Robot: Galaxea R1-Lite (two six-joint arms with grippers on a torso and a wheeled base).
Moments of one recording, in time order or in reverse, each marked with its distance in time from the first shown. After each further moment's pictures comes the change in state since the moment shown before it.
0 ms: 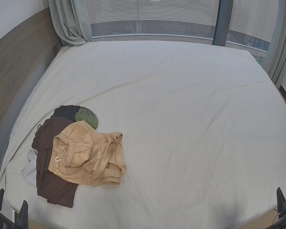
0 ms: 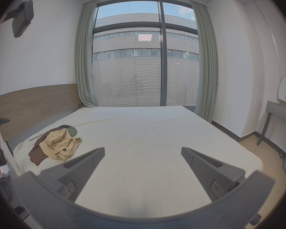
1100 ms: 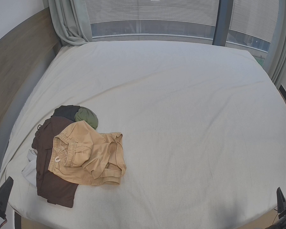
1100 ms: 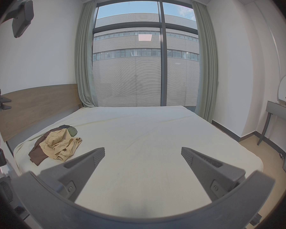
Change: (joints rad) left arm -0.105 0.307 -0.284 0.009 -0.090 -0.255; right arm 0.001 0.000 0.000 0.000 0.000 0.001
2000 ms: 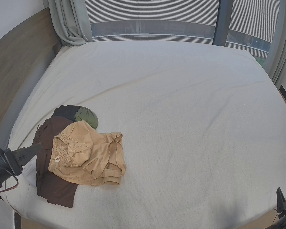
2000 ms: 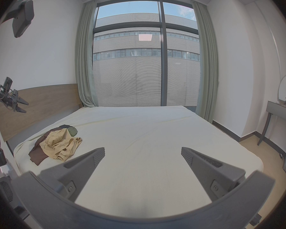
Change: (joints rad) left arm 0.075 0.606 -0.111 -0.219 -0.171 -0.085; right arm 0.001 0.000 0.000 0.000 0.002 -0.002
